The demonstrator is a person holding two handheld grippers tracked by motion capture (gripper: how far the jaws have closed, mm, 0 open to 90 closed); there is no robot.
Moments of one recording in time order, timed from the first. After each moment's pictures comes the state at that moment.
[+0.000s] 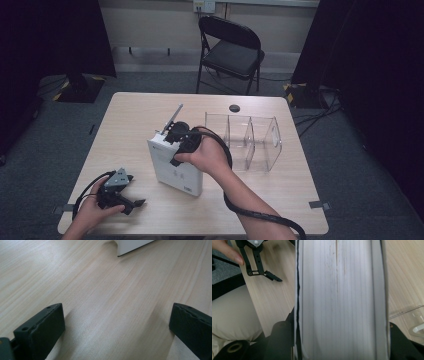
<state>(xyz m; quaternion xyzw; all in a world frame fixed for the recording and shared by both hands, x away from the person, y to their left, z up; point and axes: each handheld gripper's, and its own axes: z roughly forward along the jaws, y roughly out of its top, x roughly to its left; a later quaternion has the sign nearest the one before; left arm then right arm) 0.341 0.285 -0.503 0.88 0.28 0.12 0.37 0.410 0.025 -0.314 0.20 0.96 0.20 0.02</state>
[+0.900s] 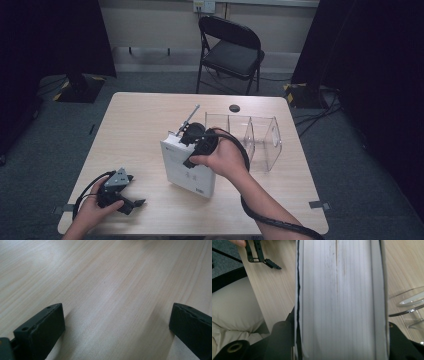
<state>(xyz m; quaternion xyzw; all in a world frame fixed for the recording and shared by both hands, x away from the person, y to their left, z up) 0.341 0.285 -0.503 0.88 0.28 0.12 0.37 0.398 -0.012 -0.302 0.21 0.96 0.20 0.03</state>
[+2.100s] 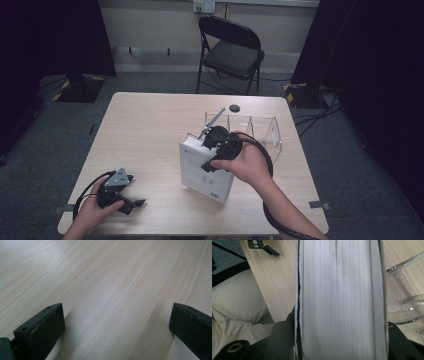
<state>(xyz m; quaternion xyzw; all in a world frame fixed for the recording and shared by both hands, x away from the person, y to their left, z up) 0.341 0.285 -0.503 0.88 0.28 0.12 0.37 0.382 -0.062 -0.294 0.23 0.95 0.21 0.02</state>
